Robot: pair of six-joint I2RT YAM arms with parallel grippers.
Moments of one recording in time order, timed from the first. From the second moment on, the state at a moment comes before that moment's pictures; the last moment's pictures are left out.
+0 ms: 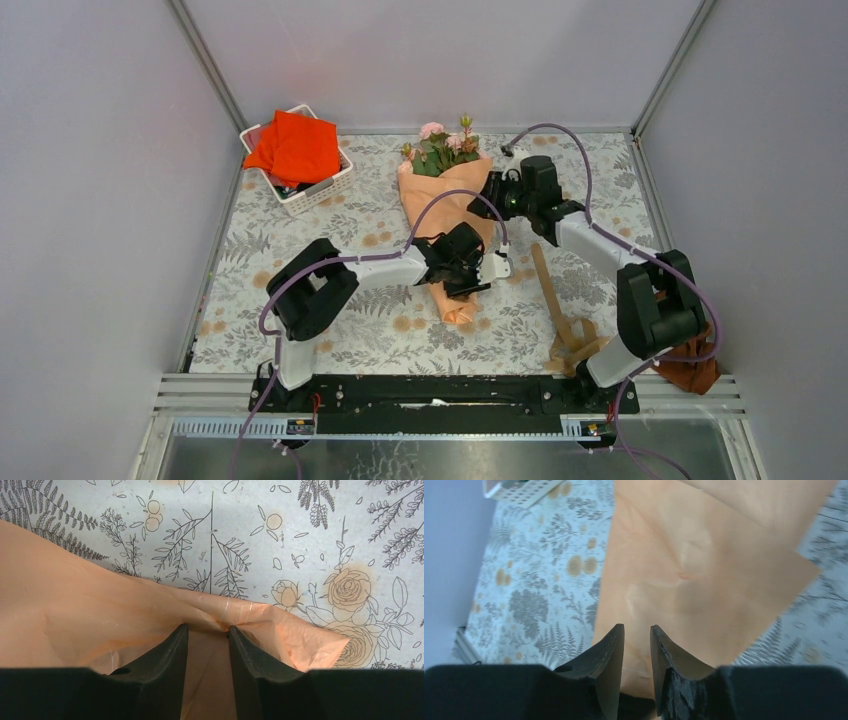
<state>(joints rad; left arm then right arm) -0.91 1.93 1.20 -0.26 0.26 0.50 0.34 1.58 1.03 -0.02 -0.37 0.42</state>
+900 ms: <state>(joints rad) -0.95 1.80 1.25 -0.89 0.54 0.69 0.33 2.03 1.16 0.03 -0.46 0.49</state>
